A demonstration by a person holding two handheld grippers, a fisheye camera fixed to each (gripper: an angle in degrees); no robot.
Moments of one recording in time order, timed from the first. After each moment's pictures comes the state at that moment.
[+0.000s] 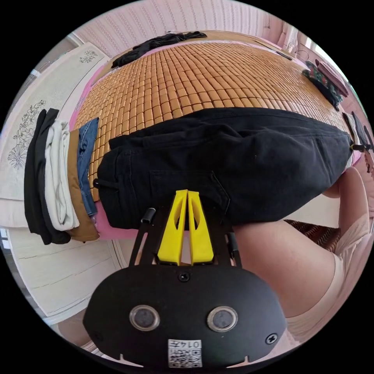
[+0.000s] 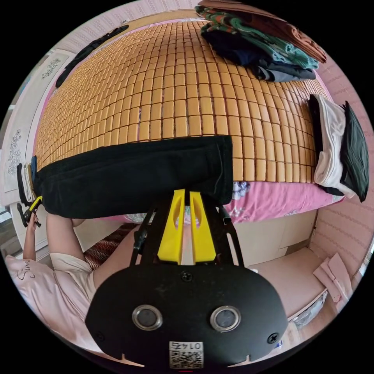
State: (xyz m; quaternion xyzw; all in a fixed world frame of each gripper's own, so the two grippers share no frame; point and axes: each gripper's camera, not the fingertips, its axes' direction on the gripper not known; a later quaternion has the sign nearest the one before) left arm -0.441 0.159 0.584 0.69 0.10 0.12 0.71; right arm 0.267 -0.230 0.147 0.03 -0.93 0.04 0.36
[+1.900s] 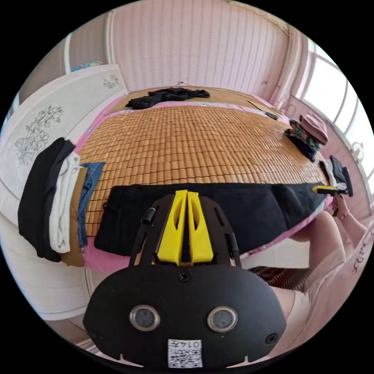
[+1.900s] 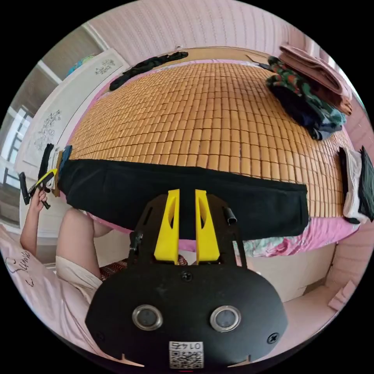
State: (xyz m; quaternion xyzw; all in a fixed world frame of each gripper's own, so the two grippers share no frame) left arm -0.510 0.179 0.577 0.79 0.21 0.12 0.56; right arm 0.325 -0.125 0.091 0.18 -0.93 0.14 0.29
